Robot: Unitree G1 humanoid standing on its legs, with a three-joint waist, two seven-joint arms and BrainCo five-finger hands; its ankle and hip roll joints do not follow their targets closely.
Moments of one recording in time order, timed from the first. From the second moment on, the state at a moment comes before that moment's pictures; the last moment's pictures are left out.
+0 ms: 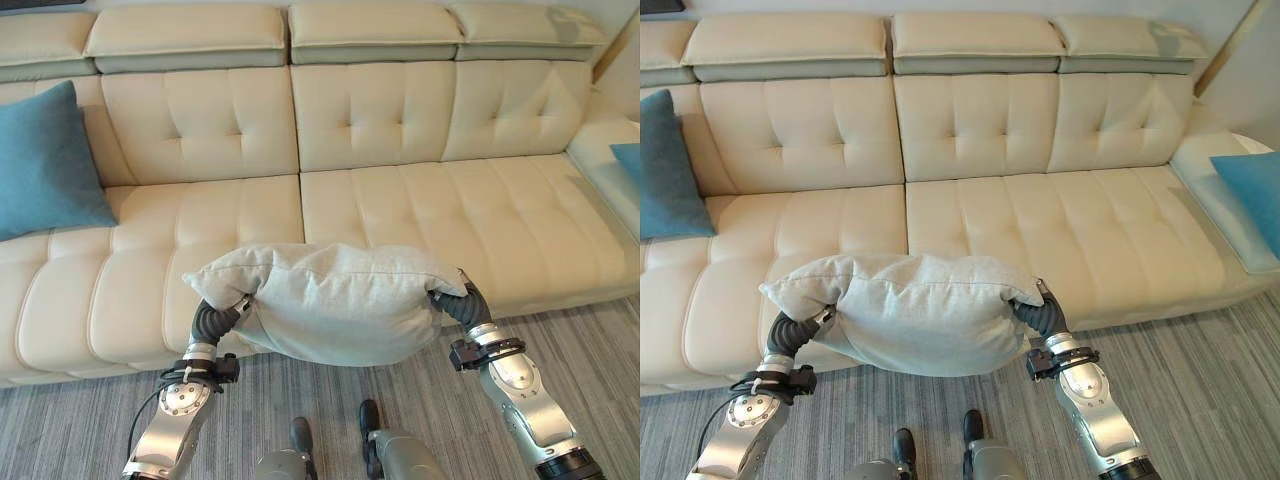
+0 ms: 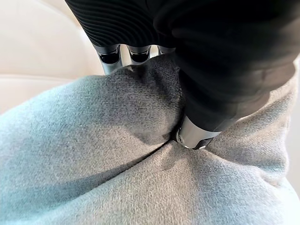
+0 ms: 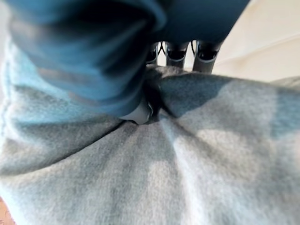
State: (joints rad) left arm 0.16 0.44 -0.11 0.02 -0.29 -0.14 0.18; right arm 0.03 -0.43 0.22 -0.06 0.31 -0.12 -0.01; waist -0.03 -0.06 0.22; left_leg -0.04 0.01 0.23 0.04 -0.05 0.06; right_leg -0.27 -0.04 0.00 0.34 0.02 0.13
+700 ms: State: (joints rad) left arm 0.12 0.36 -0.16 0.03 -0.28 -0.13 0.08; right arm 0.14 -0.47 0.09 -0.05 0.38 -0.12 0.02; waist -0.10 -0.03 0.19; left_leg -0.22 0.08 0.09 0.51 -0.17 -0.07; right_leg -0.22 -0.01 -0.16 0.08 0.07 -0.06
